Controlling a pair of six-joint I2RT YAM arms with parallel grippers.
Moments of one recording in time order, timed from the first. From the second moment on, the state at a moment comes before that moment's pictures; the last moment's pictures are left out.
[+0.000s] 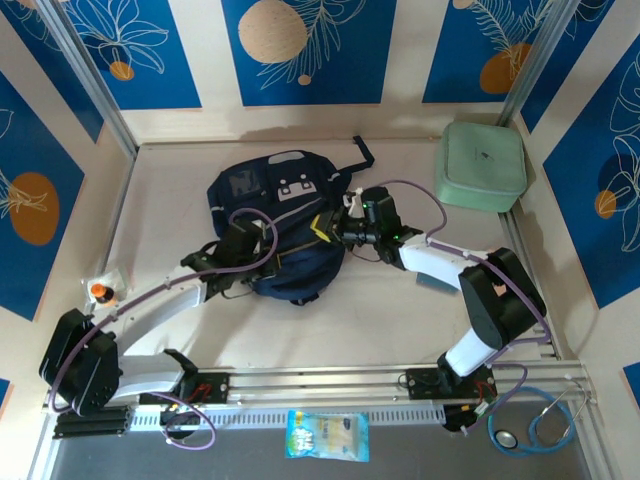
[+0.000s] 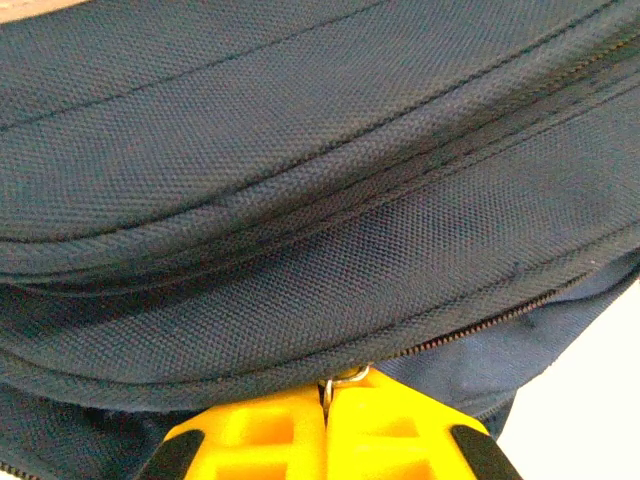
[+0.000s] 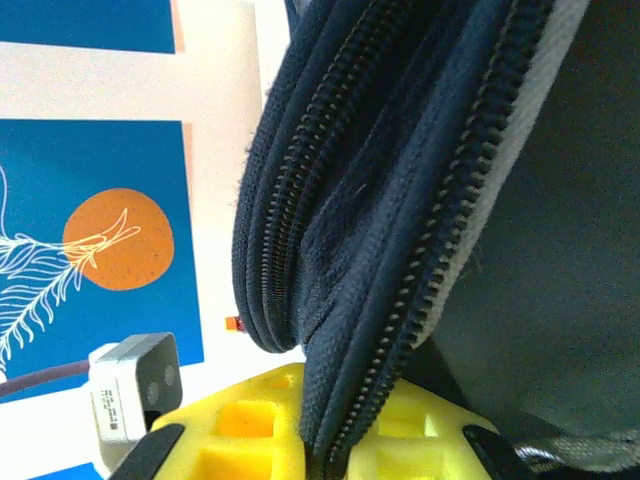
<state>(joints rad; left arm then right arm) -0.61 1.23 0.77 -0.40 0.07 -0.71 0.53 1.59 0.88 0.25 -0.56 1.19</state>
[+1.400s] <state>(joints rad) -0.56 1.30 0.87 -0.54 0.26 -0.35 0.43 1.45 0.85 0.07 -0.54 1.22</state>
